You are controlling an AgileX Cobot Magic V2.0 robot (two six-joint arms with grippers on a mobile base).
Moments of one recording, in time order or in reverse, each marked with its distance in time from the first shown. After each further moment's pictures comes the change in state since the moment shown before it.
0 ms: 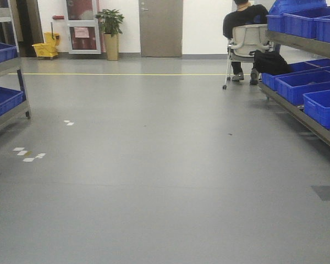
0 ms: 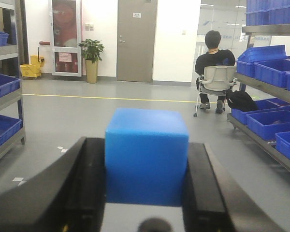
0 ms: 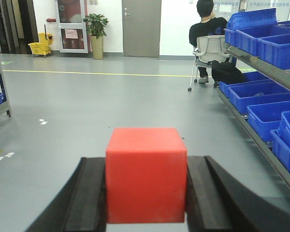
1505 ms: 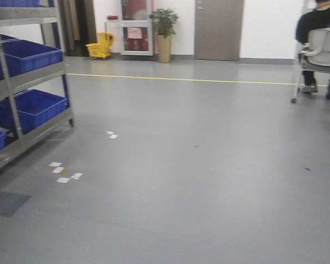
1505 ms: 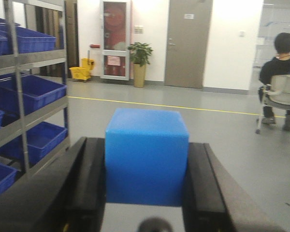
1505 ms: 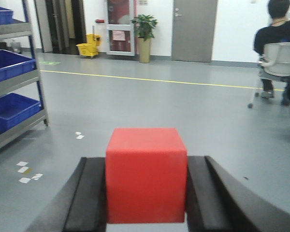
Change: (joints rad) left arm 0.000 0.000 0.000 0.000 0.000 0.000; right arm 0.000 0.000 0.000 0.000 0.000 0.000
